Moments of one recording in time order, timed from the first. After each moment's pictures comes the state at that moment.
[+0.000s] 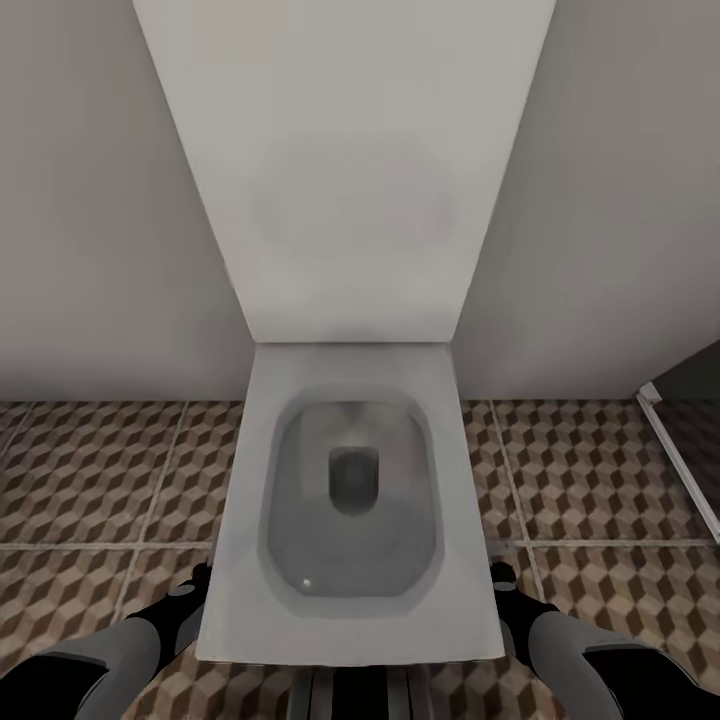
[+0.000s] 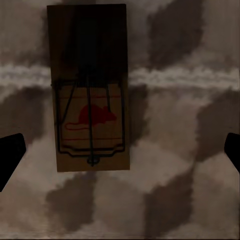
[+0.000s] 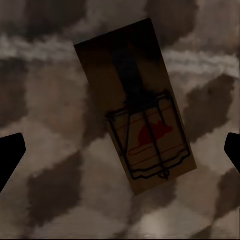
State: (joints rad) left arm -0.78 0.08 -0.17 -0.01 0.21 -0.17 -0.08; right arm -0.81 0.01 0.05 0.03 0.05 -0.12 -0.15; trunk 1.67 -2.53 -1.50
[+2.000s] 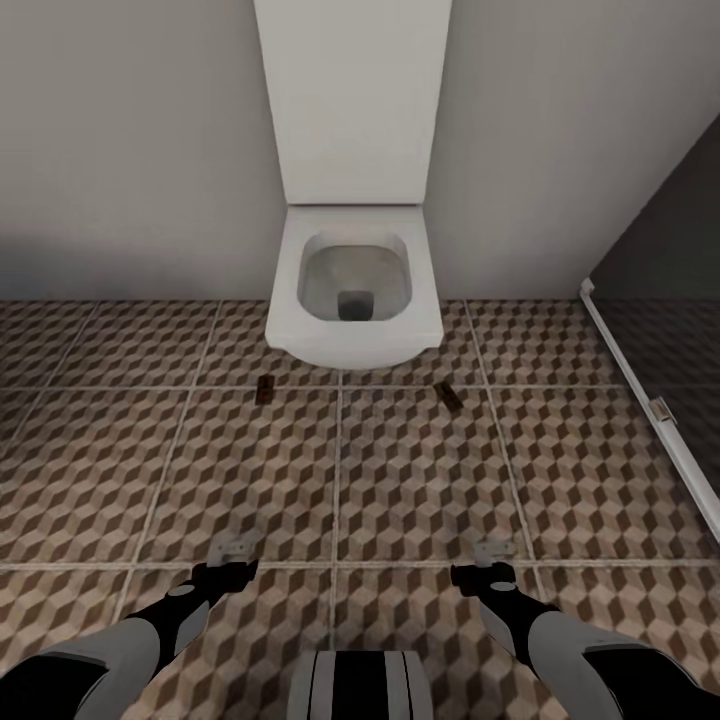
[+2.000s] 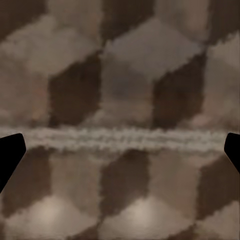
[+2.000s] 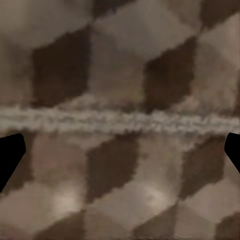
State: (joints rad) left arm -0.78 0.08 -0.17 -0.01 0.21 -0.17 -0.08; right arm -0.81 0.01 0.05 0.03 0.05 -0.12 -0.15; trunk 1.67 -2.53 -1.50
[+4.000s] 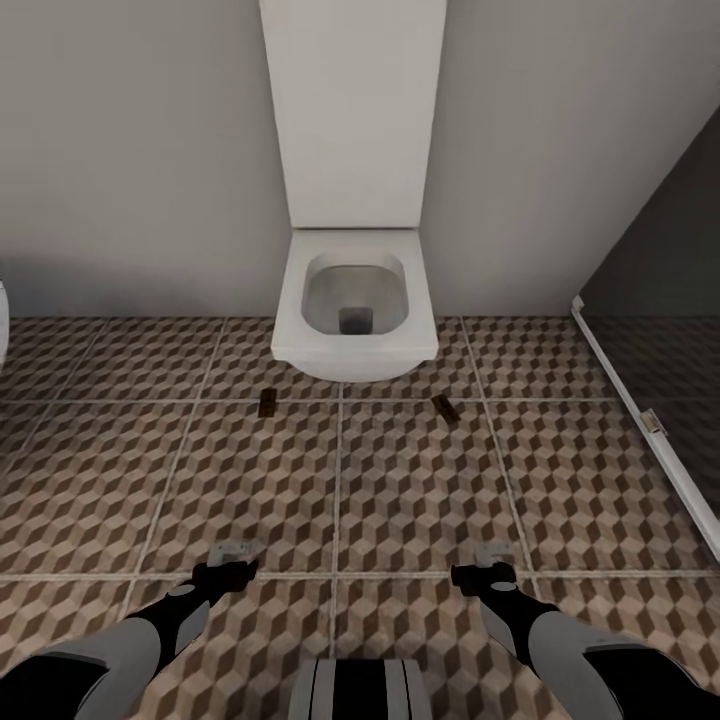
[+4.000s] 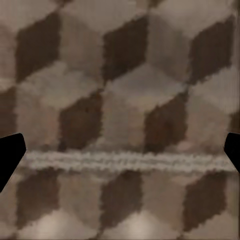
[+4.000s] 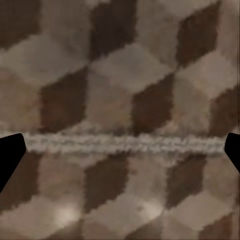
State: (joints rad) left arm -0.78 0.08 -0.17 -0.01 0.22 -0.17 -0.08; right arm -0.81 0.01 0.05 0.03 0.05 -0.12 -0.15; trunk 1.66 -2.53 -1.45
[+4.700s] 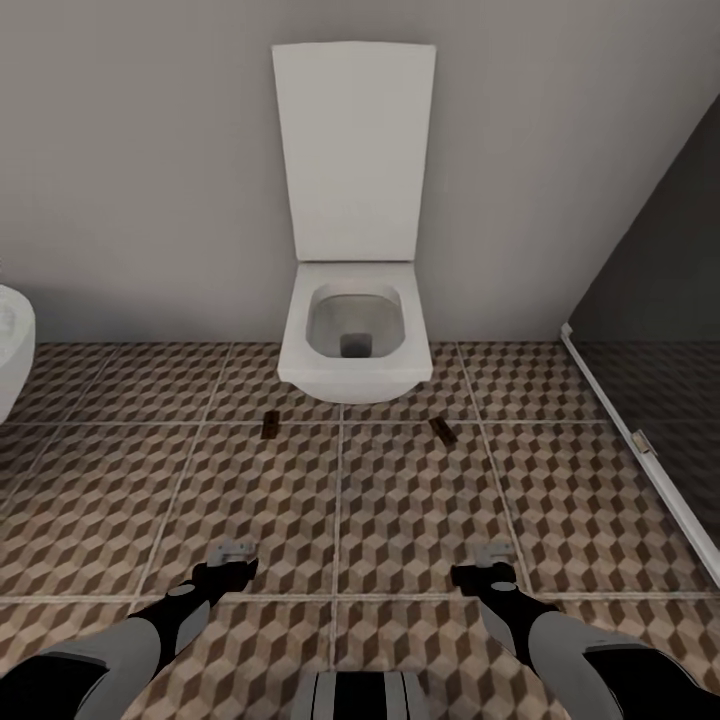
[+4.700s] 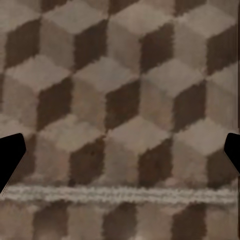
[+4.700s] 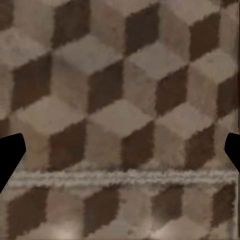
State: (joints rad) left arm -0.78 0.08 -0.17 -0.01 0.22 -0.17 -0.08; right arm -0.81 0.01 0.05 0.03 0.05 -0.12 -0.15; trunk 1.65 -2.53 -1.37
